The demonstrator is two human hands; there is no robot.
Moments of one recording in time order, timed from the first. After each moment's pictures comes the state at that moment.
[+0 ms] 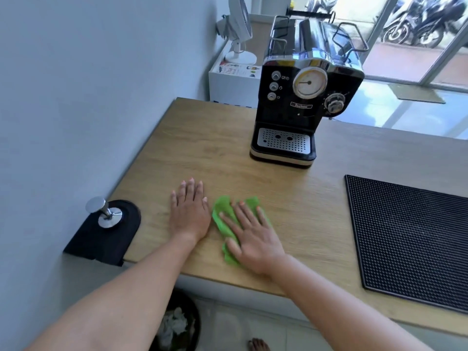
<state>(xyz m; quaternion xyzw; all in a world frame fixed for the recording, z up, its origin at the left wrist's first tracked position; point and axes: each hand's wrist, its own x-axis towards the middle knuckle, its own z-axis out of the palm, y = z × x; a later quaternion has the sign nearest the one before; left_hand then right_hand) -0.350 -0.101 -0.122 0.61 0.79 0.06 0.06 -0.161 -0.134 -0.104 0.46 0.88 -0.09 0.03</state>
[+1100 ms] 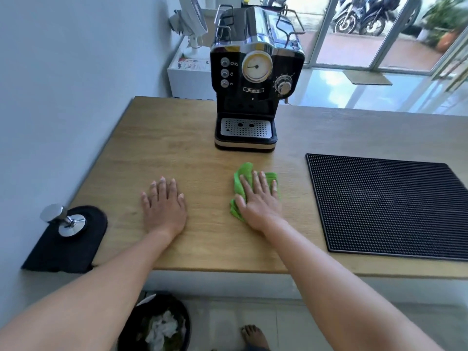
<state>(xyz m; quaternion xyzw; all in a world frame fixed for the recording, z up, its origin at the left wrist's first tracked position) -0.337 -0.107 -0.121 0.62 0.78 0.03 0.07 -0.100 -0.096 -0.102 0.67 0.73 -0.12 0.02</state>
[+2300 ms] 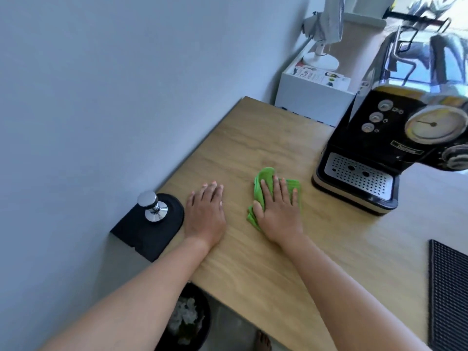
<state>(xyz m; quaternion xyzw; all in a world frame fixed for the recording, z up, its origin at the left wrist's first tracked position) -0.413 -0.098 -0.113 0.55 0.83 0.09 0.02 -0.247 -0.008 -0.107 0.52 0.85 -0.08 0.05</state>
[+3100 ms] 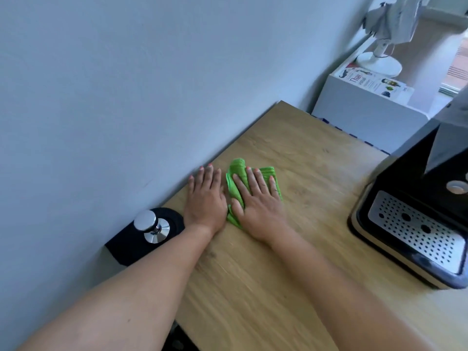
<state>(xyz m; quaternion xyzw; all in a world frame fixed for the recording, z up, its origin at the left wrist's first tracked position) -0.474 -0.023 -0.129 0.46 0.88 0.09 0.01 -0.346 0.056 -0.113 0.34 0.93 -0.10 0.02</state>
